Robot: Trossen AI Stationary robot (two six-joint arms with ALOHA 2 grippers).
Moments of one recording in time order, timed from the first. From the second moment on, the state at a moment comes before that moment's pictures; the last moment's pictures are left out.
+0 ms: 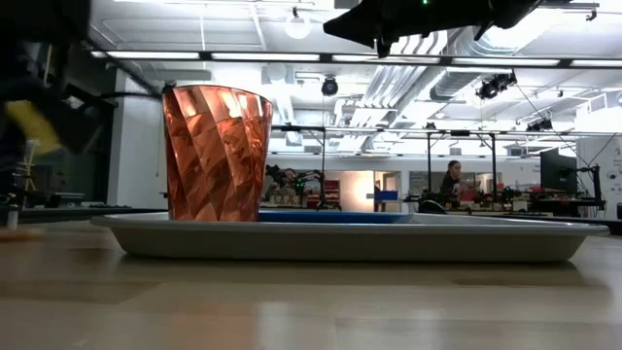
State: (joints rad) left arm -0.54 1.49 0.71 -0.80 0.04 -1.18; right arm -0.13 1.35 0.84 0.47 0.02 -0.14
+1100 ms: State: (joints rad) left arm -0.24 1.29 1.19 -1.00 -0.95 -0.44; right arm -0.13 1.35 0.84 0.43 0.02 -0.12
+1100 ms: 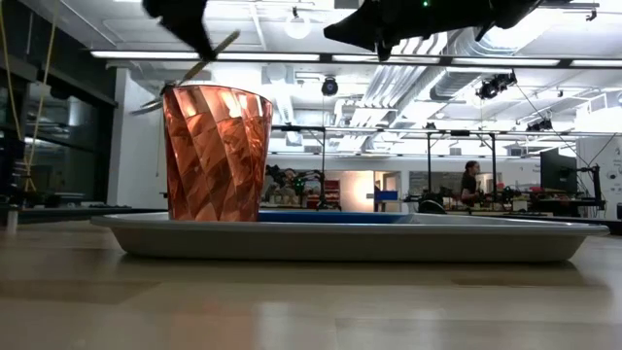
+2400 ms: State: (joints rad) left arm 0.25 1.16 0.63 0.56 0.29 0.08; right arm -0.14 1.61 1.02 0.37 -0.13 -0.07
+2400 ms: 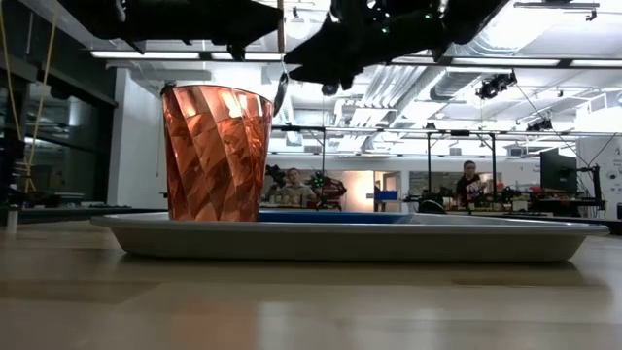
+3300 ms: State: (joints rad) left arm 0.25 1.17 0.63 0.57 0.27 0.08; right arm -0.12 1.64 1.06 0.46 -0.17 -0.06
